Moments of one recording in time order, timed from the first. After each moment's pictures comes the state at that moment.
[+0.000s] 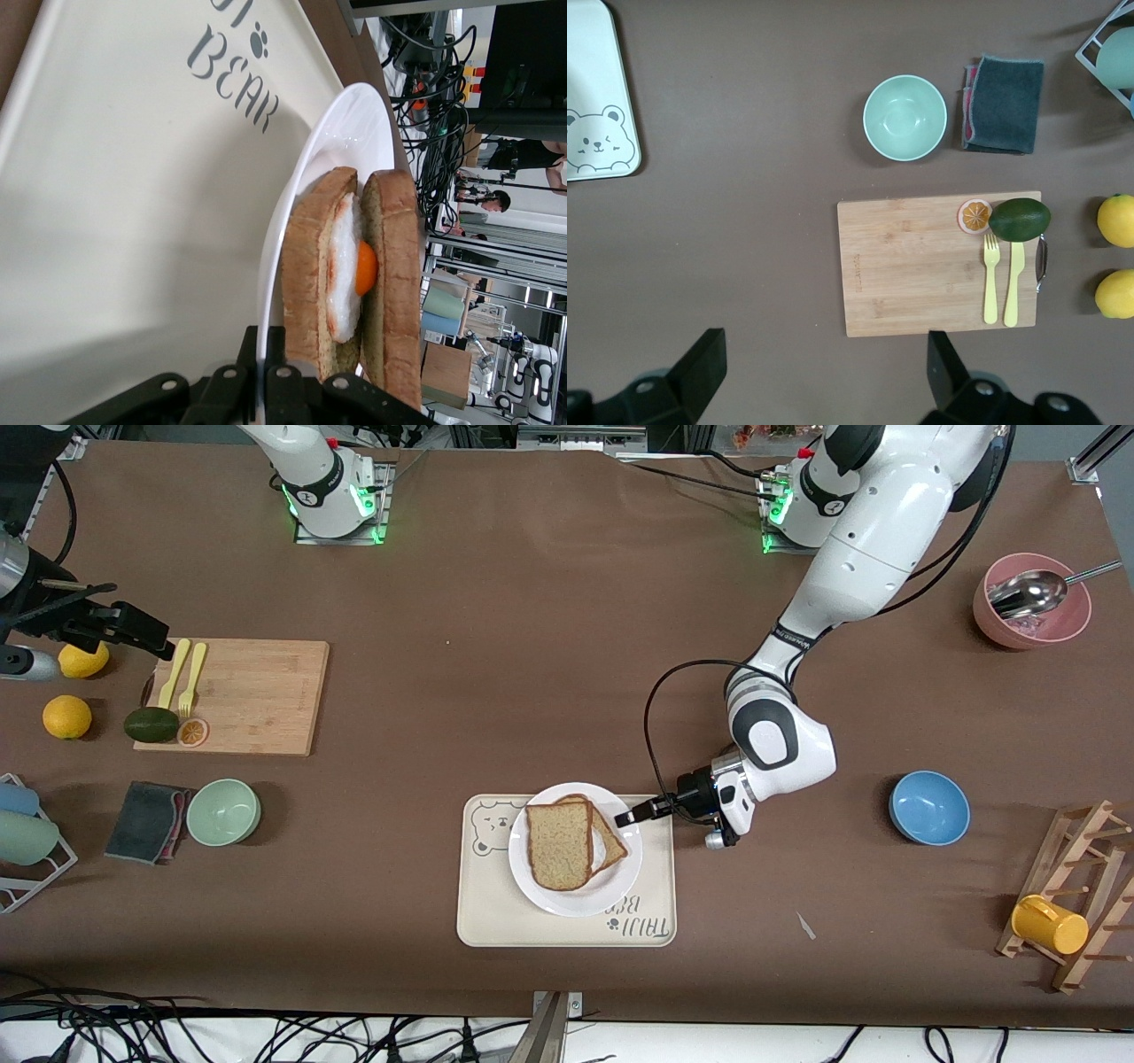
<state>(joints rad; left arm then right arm) -0.23 0.89 -0.19 -1.53 -1.59 2.46 0.60 0.00 0.05 0.03 -1.57 0.00 1.58 0.12</state>
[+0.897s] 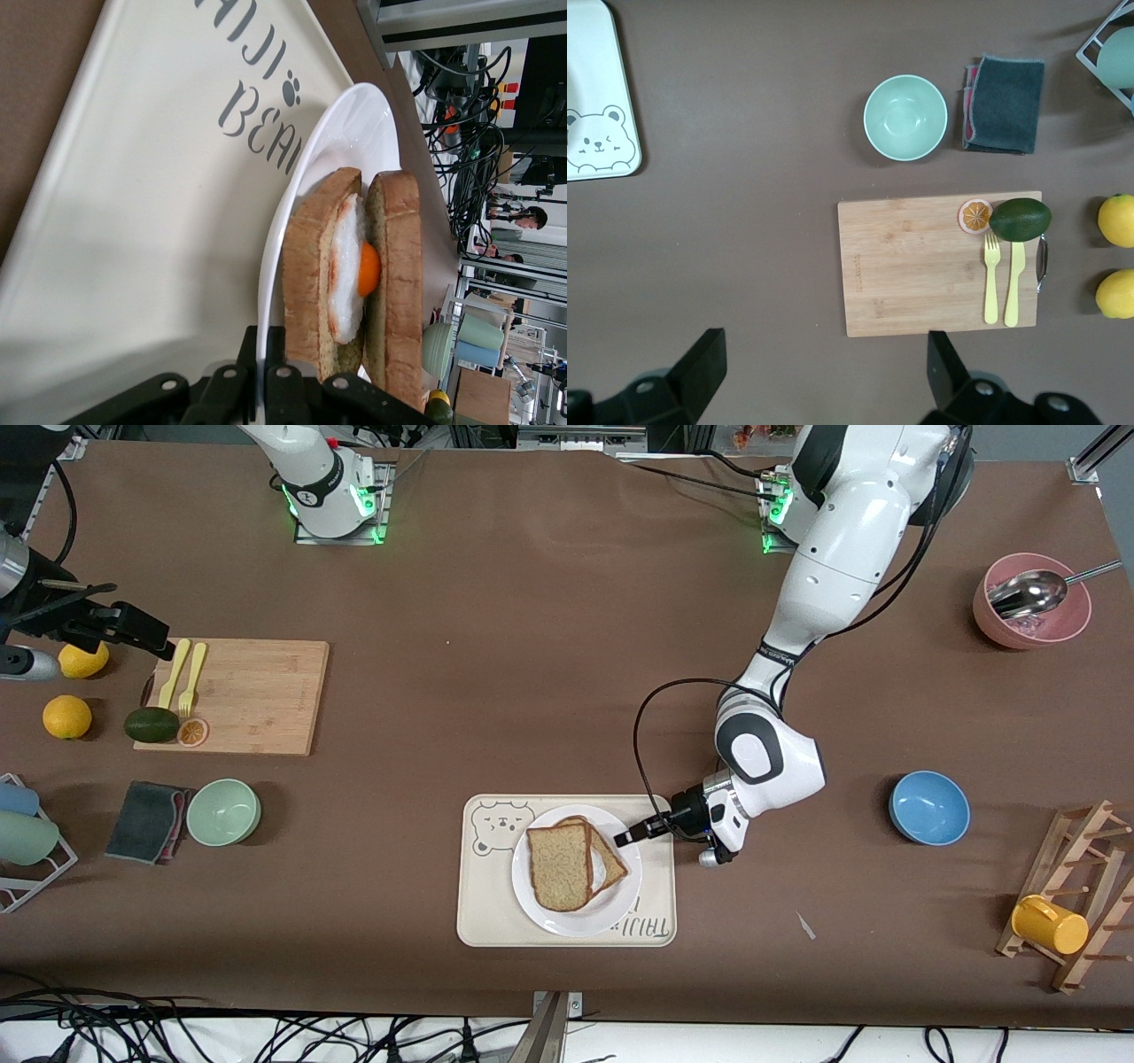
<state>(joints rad) -0.35 0.97 -0.05 -1.40 -1.59 2.47 0.52 0.00 0.05 0.03 -1.57 0.00 1.58 0.12</state>
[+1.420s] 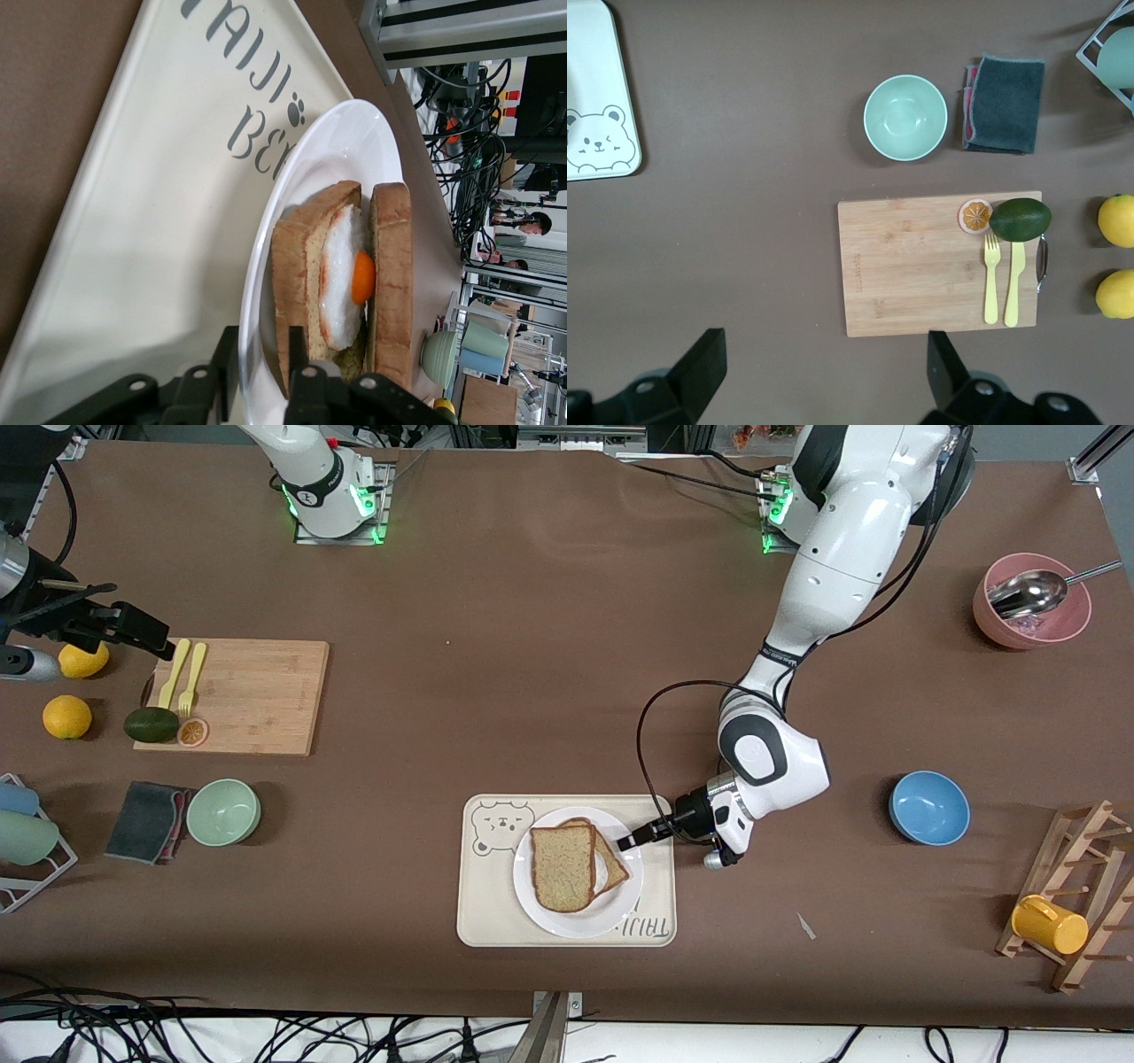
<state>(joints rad) -0.35 0.97 -0.04 -1.40 -1.59 2.47 0.52 0.00 0.05 0.03 -1.57 0.00 1.58 0.12</state>
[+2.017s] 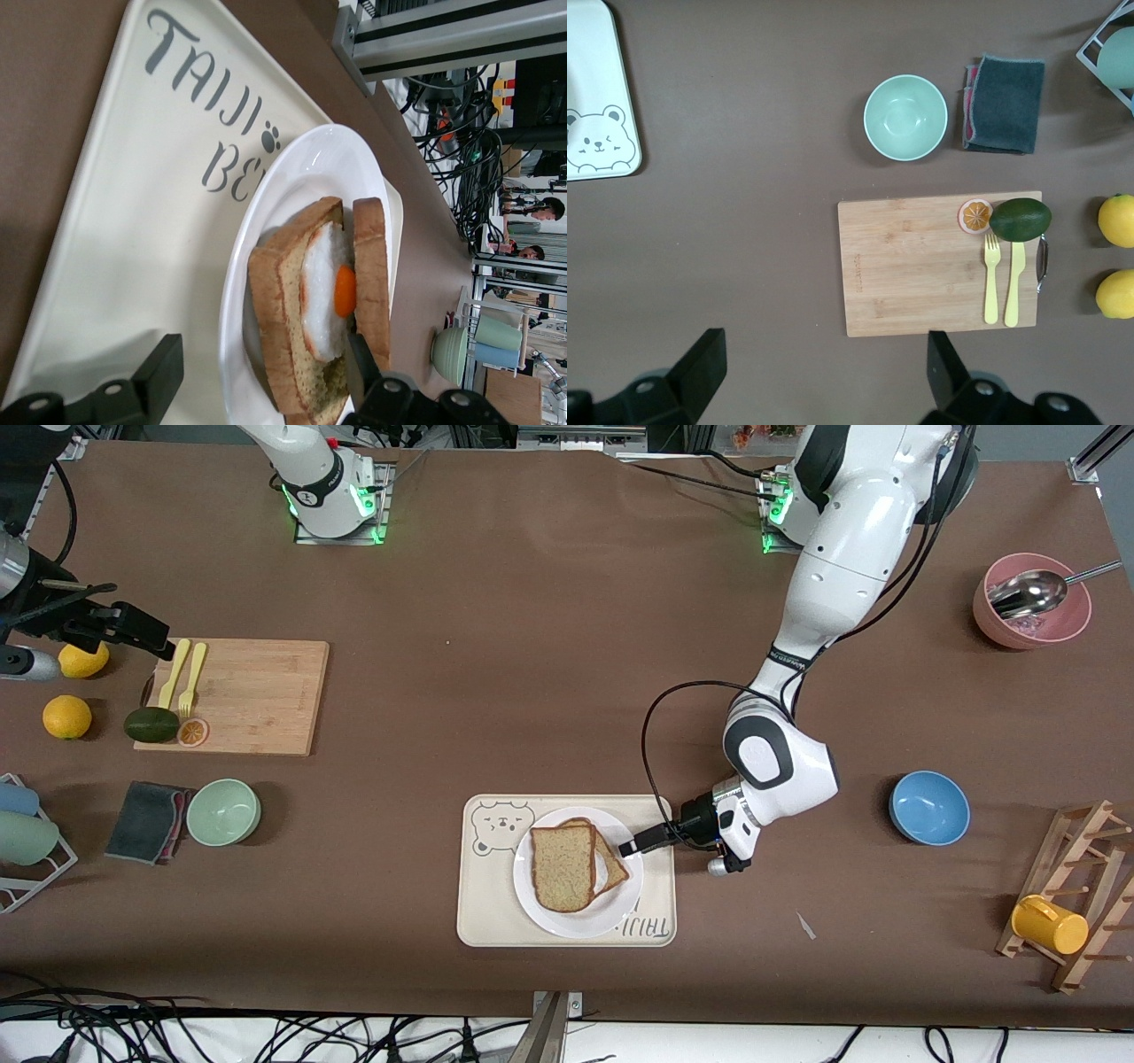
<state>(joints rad) -0.35 0.96 -0.03 -1.37 -1.51 2.47 0.51 0.00 0.05 0.03 -1.57 0.00 1.58 0.12</state>
